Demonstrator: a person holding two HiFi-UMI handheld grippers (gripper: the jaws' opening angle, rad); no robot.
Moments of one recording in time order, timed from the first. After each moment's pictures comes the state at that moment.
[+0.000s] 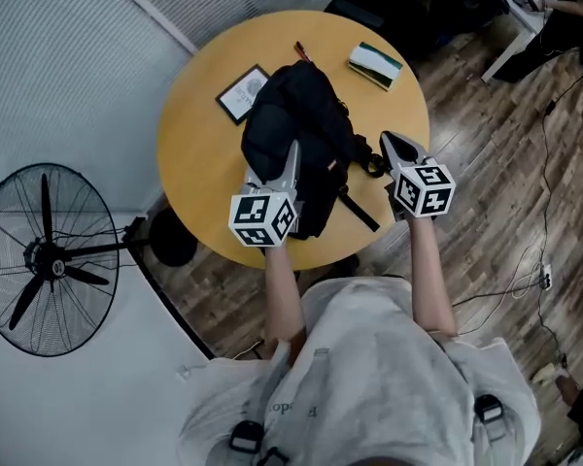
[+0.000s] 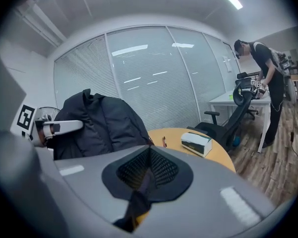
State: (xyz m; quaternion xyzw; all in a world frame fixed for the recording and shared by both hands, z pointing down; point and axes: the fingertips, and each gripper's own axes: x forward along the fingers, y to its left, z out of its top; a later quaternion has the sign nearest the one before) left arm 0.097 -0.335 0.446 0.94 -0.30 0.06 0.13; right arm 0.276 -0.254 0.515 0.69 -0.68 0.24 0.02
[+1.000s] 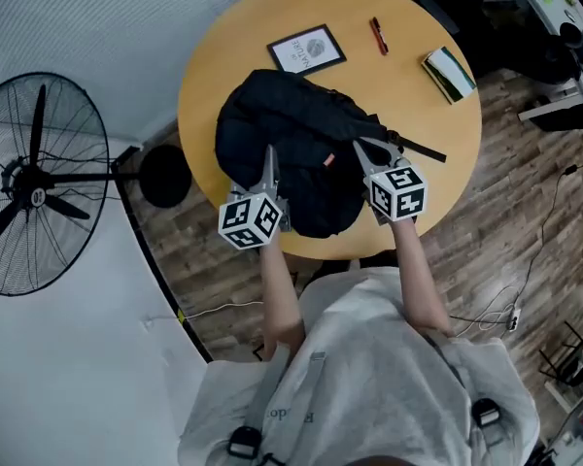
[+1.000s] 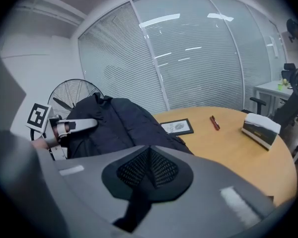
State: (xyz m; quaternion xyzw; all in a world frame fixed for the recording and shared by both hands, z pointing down) left arm -0.116 -0.391 0.565 0.83 -0.51 0.02 0.24; right arm 0.074 -0.350 0.605 0.53 -0.79 0.27 0.14
